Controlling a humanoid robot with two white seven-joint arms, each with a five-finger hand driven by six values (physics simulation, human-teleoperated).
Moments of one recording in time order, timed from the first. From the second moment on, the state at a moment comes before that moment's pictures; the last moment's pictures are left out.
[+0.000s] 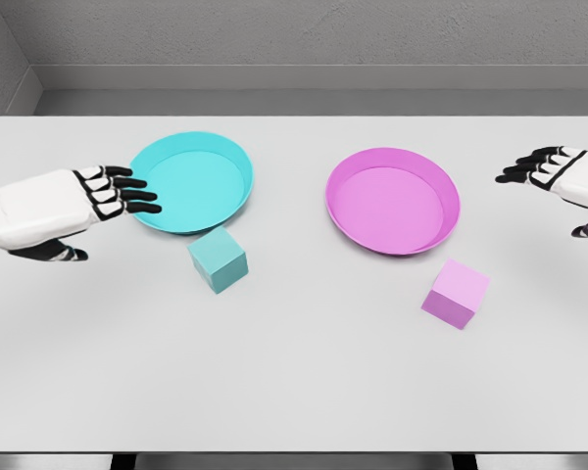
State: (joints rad) left arm -0.46 1.22 -0.65 -1.76 -0.34 -0.61 -0.09; right arm -0.22 -0.97 0.04 -1.64 0.36 -0.61 0.61
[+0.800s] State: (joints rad) left arm -0.71 0.91 -0.90 -1.76 -0.34 -0.50 -0.36; right arm -0.18 -0.94 0.22 -1.73 0.38 -0.61 0.61
